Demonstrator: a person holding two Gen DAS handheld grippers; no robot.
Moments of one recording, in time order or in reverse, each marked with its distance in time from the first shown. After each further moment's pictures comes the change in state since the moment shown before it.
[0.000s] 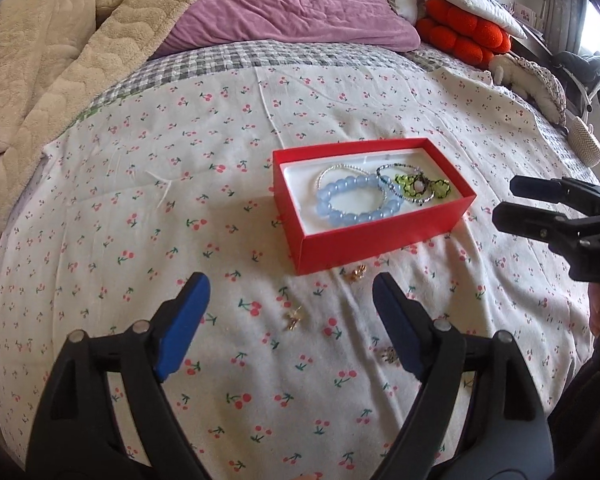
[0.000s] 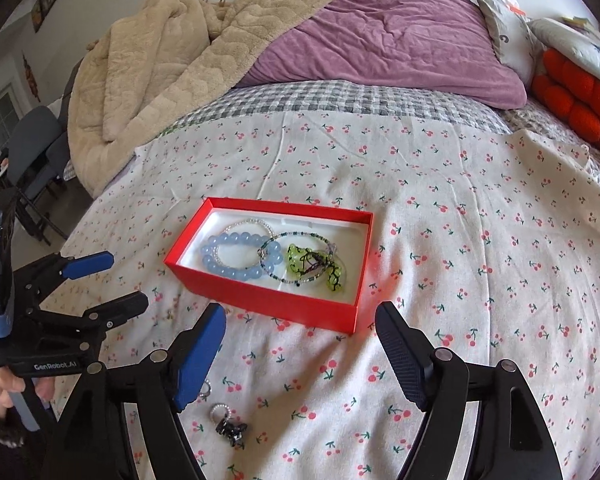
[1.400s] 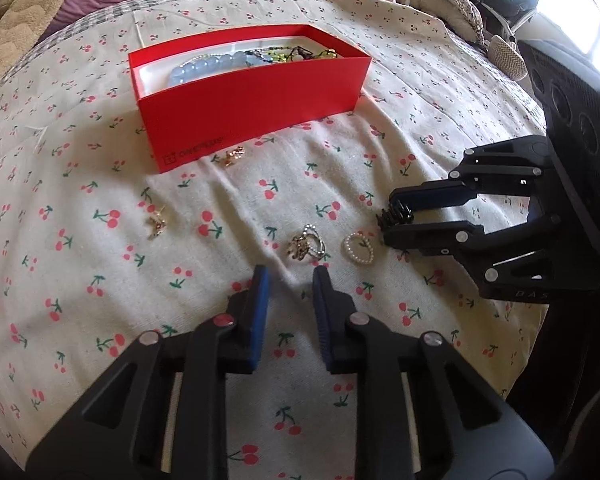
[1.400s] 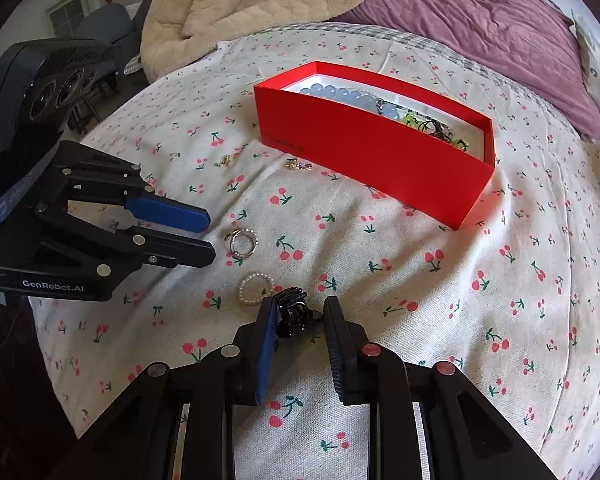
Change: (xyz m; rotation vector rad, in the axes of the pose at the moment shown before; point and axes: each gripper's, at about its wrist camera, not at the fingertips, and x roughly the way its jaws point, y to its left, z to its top) left arm 0.032 -0.049 -0.061 0.218 0.139 -0.283; right arm 0.038 0.043 -0.096 -0.311 0.124 0.098
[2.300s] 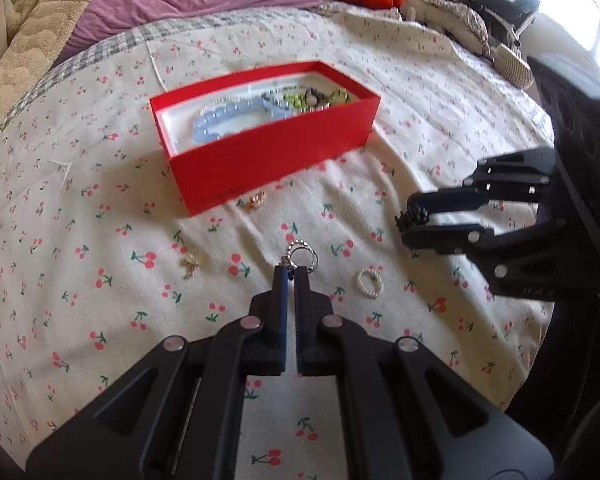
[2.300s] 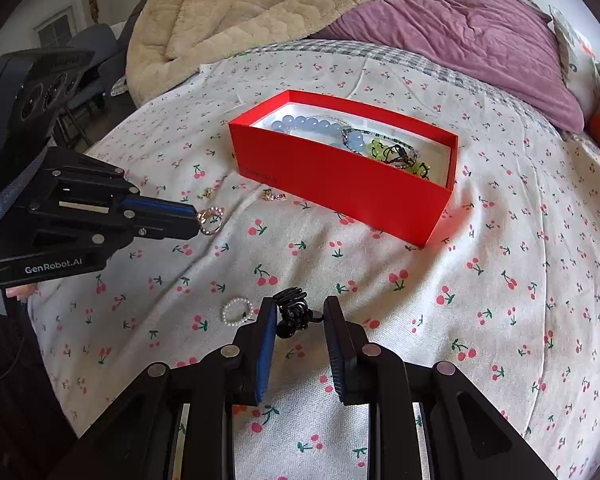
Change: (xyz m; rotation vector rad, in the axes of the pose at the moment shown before) left arm -0.018 0.005 0.013 0.017 -0.022 0.061; right arm -0.017 -0.010 0.009 0.047 -0.050 -0.030
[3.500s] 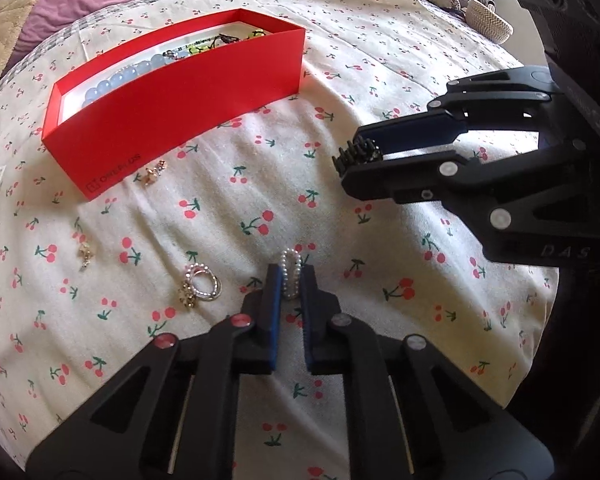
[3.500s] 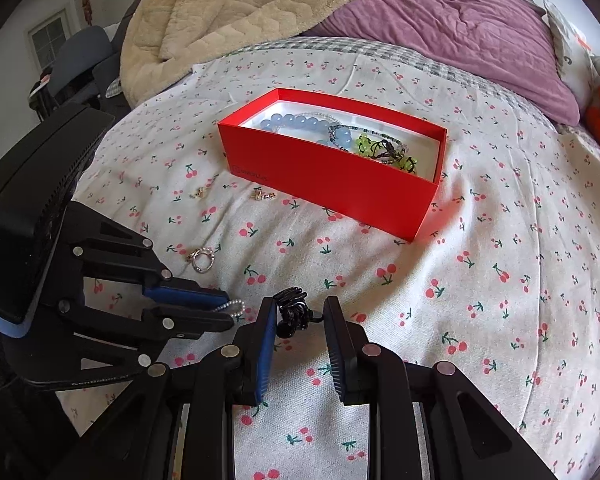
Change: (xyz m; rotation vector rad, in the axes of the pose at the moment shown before) left arm 0.036 -0.052 -0.004 0.090 0.056 -0.055; right arm -0.001 -0.007 -0.001 0.026 0.014 -0.006
